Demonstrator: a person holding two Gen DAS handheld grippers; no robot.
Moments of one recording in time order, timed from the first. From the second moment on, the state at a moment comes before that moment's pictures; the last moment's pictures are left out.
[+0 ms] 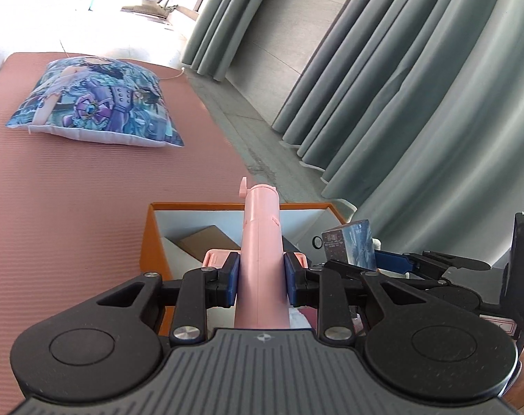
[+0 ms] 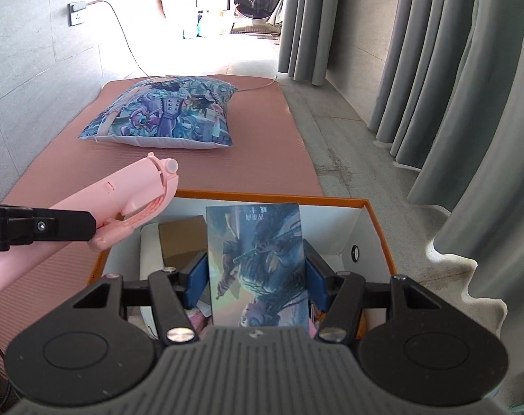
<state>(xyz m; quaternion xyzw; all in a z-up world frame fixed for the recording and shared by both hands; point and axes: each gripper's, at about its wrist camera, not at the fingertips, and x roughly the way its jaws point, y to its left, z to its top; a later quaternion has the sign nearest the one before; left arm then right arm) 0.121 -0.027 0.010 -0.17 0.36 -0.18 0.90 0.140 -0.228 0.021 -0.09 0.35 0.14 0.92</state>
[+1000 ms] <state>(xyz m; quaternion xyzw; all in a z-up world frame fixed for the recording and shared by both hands) 0.155 -0.109 -0.046 -0.10 0.43 -0.18 0.88 0.167 -0.263 -0.032 -0.10 0.40 0.09 0.91</state>
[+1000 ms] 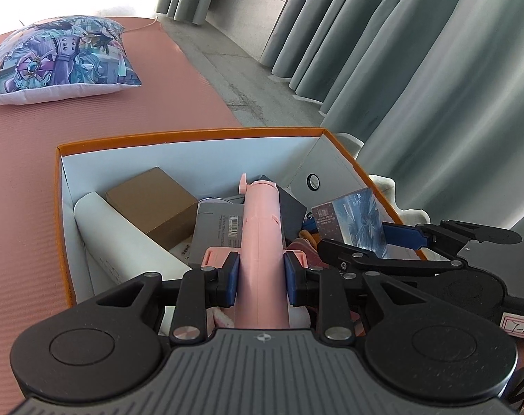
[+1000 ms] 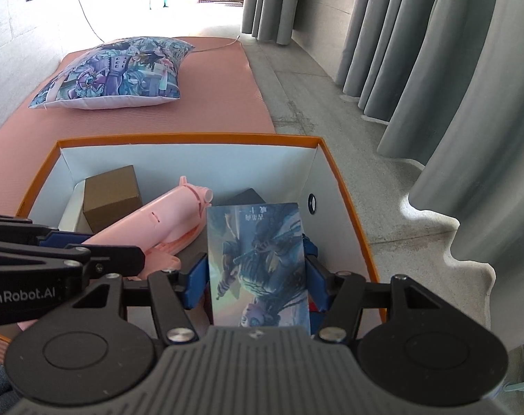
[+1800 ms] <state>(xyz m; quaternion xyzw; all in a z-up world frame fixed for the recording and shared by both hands) 0.144 -0.107 -0.037 -0.10 0.41 -0.17 0.89 0.168 -0.265 -0.032 -0.09 0.40 0.09 0.91</state>
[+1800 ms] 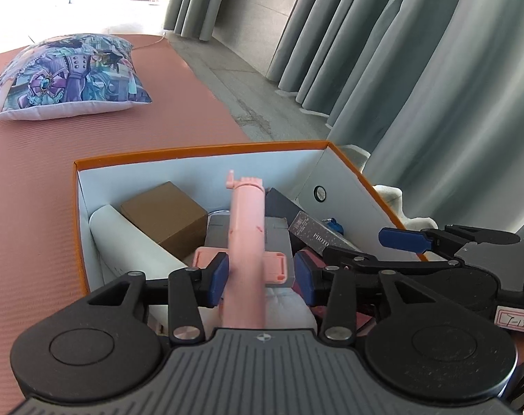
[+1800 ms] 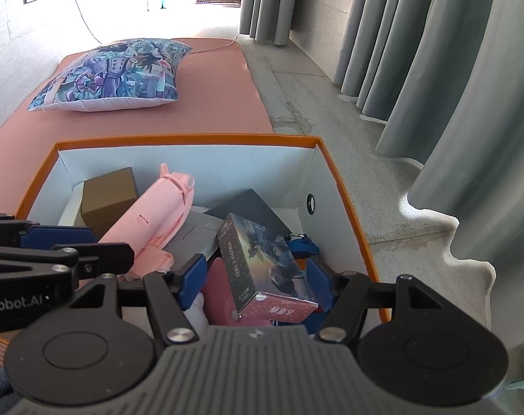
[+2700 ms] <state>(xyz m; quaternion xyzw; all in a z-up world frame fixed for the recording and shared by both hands) 0.113 -0.052 0.017 -0.11 0.34 -0.08 0.93 0.121 -0.262 0.004 -0.05 0.30 0.08 0.95</state>
